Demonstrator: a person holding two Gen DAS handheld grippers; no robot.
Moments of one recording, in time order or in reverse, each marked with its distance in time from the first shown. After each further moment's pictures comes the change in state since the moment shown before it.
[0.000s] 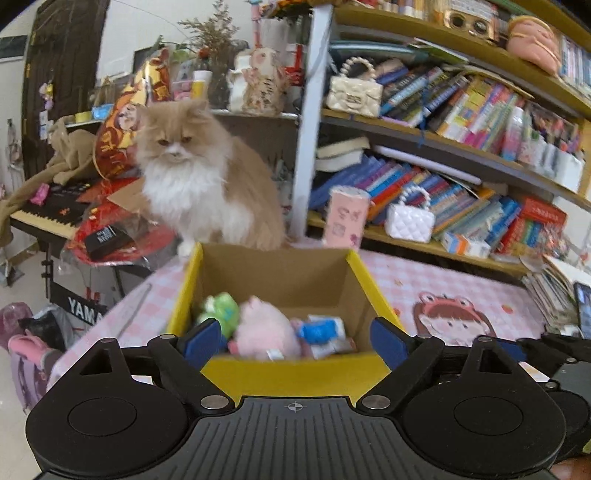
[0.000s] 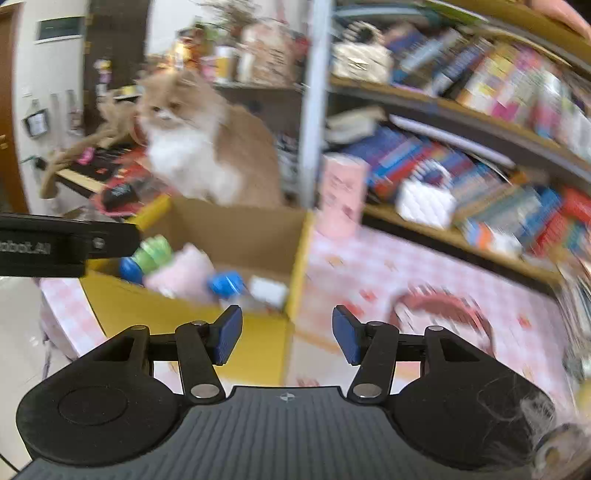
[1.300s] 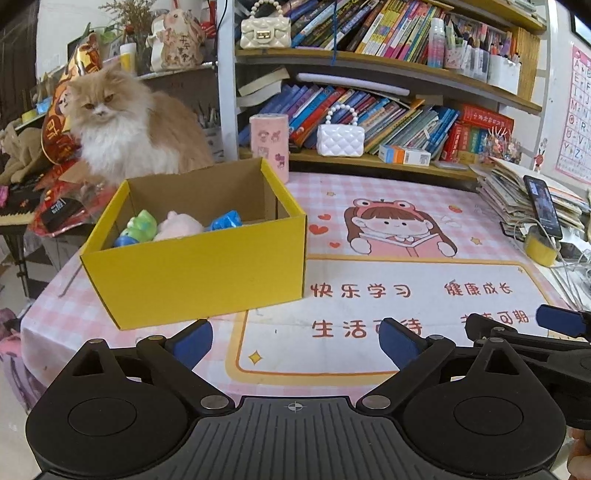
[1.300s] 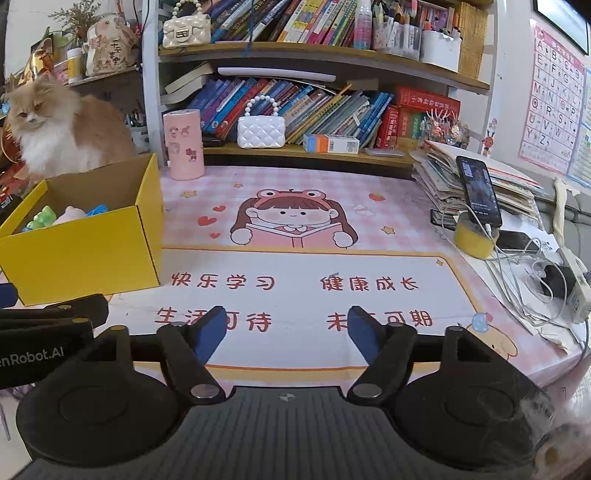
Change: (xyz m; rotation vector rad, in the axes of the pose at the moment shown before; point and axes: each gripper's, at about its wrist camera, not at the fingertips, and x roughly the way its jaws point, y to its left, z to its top) left arm -0.021 -0.079 -0.077 0.161 0.152 -0.073; right arm -0.087 -0.035 -0.098 0.291 0.087 -0.381
